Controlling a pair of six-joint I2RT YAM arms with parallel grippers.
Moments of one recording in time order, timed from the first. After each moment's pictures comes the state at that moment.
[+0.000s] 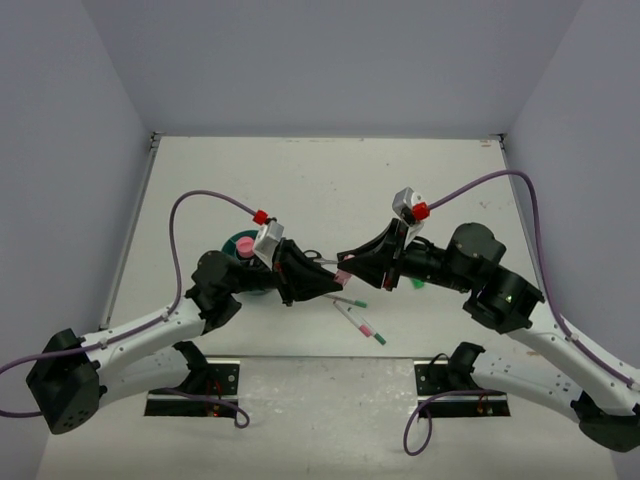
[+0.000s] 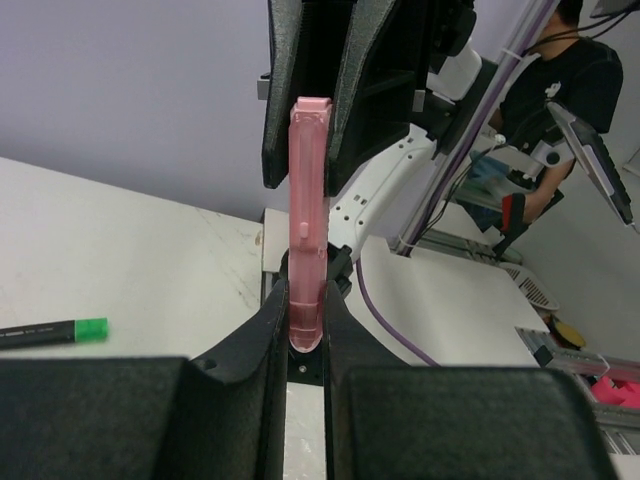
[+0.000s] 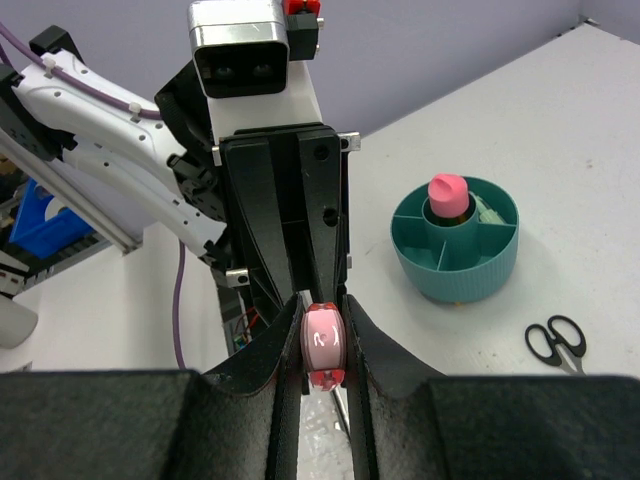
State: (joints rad) left arm -0.83 1.01 0.50 0.88 0.70 -0.63; right arm 0.90 0.81 1.01 -0.24 -0.36 0.33
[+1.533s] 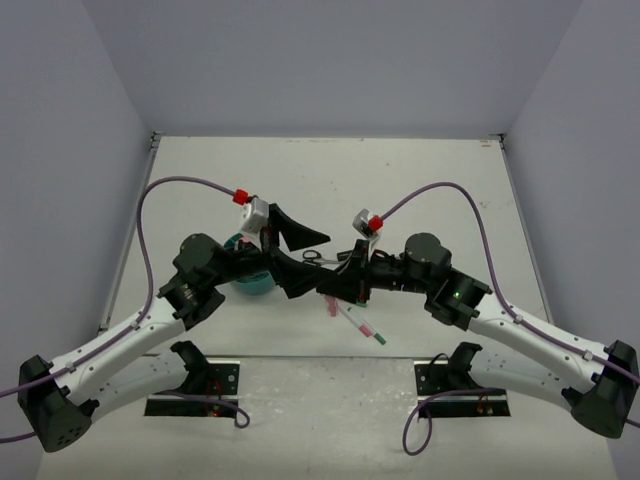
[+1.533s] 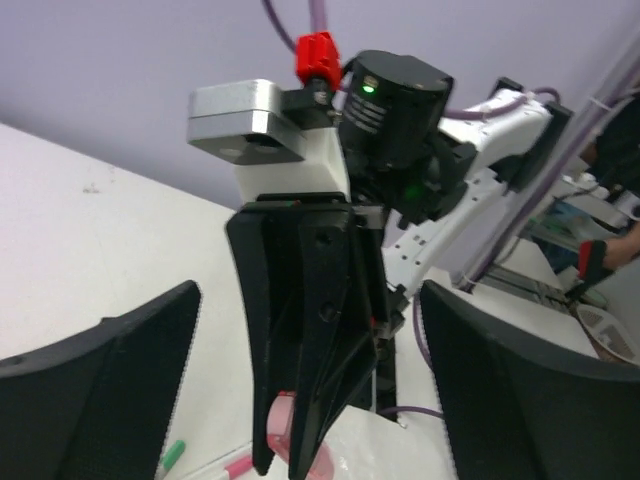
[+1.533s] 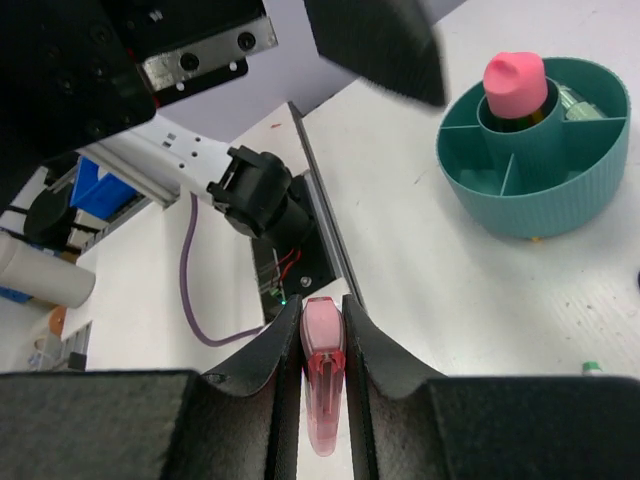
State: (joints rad) left arm -0.79 0.87 0.69 0.45 0.55 -0.52; right arm 0.90 0.94 0.74 0.05 -0.48 0.49
